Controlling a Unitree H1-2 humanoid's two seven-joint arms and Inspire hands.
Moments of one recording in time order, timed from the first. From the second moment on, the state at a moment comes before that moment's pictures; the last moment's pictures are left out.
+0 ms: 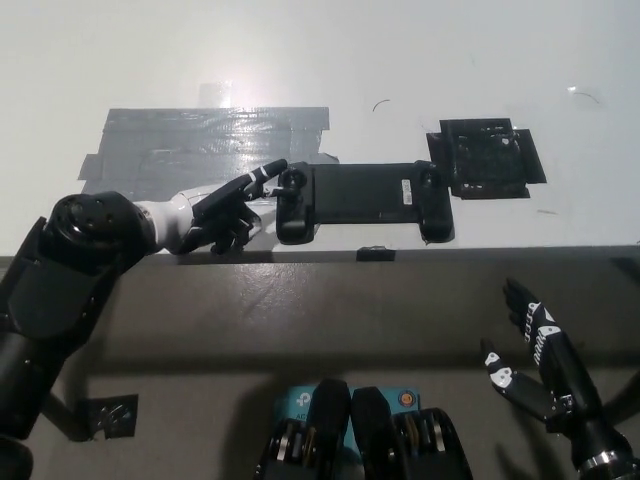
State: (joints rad) left_arm -0.84 0.40 -0.33 0.56 -0.05 0.36 -0.67; right_arm -0.05 -0.13 0.04 0.00 -0.01 -0.03 0.12
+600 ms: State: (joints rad) left_arm -0.79 0.38 -0.30 0.58 -0.06 0.27 -0.66; right_arm -0.06 -0.13 0.03 0.00 -0.01 -0.03 0.12
